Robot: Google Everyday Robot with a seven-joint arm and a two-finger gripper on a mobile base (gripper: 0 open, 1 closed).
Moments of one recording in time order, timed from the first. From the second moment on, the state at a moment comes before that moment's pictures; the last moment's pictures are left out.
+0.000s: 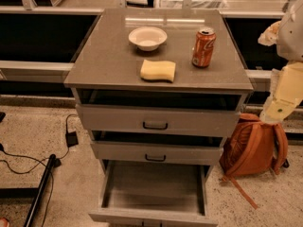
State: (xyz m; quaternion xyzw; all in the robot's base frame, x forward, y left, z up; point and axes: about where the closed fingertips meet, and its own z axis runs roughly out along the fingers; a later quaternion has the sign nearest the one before) arm 0.438 -0.217 0.976 -0.60 0.78 -0.03 0.16
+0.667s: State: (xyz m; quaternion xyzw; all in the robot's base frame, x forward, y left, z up) arm 0.459 -0.197 0.968 -0.62 0.77 -0.02 0.16
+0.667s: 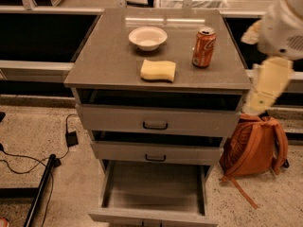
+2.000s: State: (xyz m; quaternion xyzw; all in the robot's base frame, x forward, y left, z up) arm 0.610 -0.078 0.900 -0.65 0.76 -0.01 0.10
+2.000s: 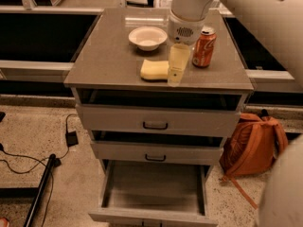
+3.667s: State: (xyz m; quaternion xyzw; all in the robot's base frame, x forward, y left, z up) arm 0.646 -0.041 0.832 -0.65 0.75 0.04 0.10
